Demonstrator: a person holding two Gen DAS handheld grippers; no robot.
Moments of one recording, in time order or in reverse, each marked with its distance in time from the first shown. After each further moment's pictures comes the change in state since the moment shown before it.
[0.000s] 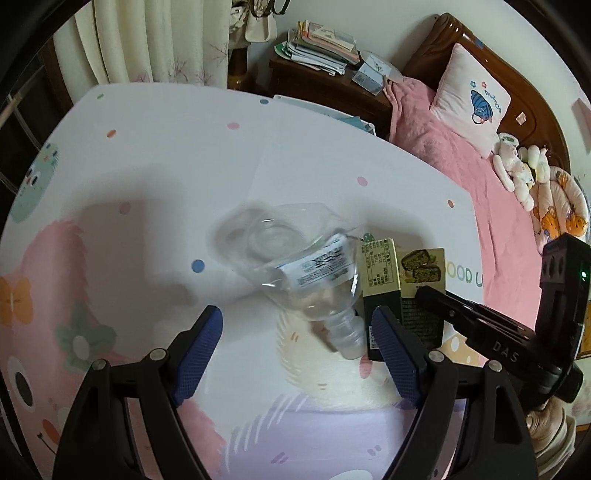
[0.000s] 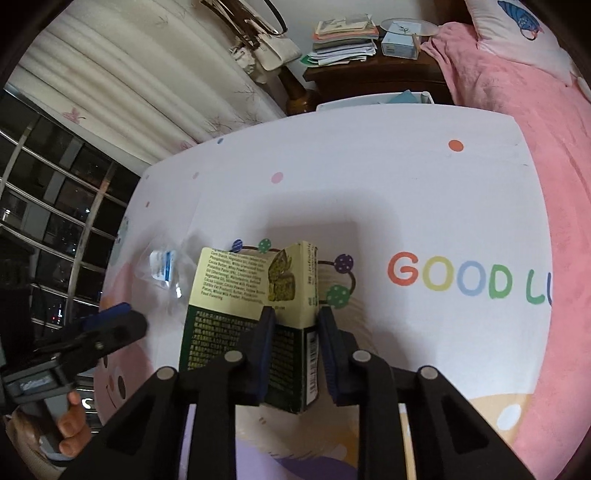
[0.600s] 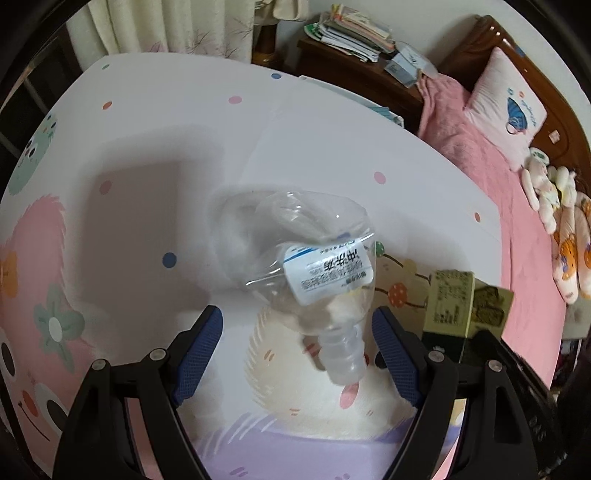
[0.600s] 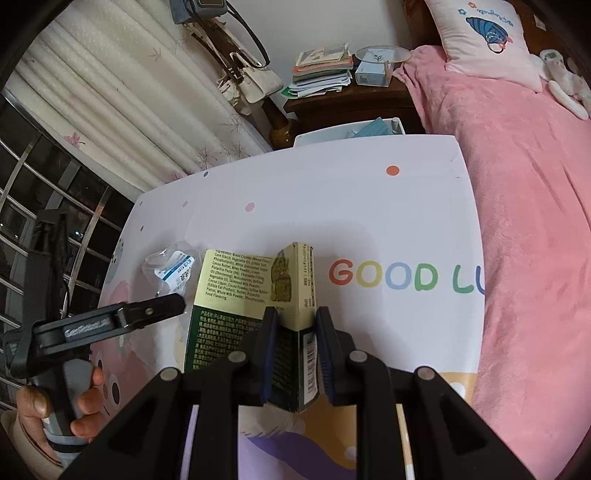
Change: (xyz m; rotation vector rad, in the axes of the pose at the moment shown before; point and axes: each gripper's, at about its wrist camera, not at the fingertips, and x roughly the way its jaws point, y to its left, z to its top) left arm 0.042 -0.021 0.016 -0.132 0.065 0.077; right arm -0.039 -0.017 -0.010 0.031 -0.112 -0.052
